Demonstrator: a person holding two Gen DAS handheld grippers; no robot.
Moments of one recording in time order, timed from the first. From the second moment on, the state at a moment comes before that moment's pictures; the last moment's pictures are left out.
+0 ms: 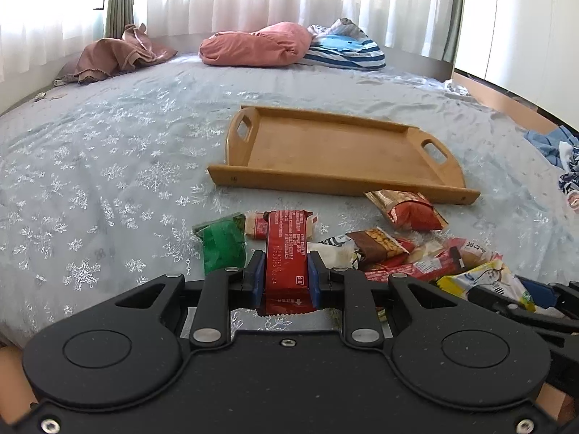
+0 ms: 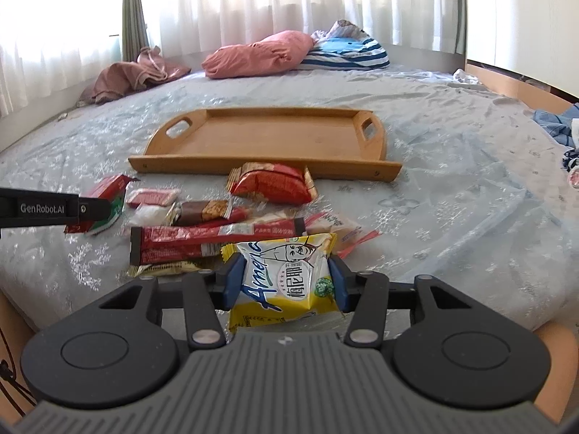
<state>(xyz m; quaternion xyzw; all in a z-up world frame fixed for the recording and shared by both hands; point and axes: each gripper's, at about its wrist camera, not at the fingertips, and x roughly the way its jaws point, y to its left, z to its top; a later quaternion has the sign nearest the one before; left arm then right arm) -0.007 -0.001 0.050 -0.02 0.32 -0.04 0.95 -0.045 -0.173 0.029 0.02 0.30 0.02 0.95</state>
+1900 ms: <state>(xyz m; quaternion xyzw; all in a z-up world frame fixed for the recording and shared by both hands) 0.259 -0.052 0.021 0.01 0.43 -0.02 0.90 0.224 -0.212 0.024 0.08 0.38 -0.01 0.92</state>
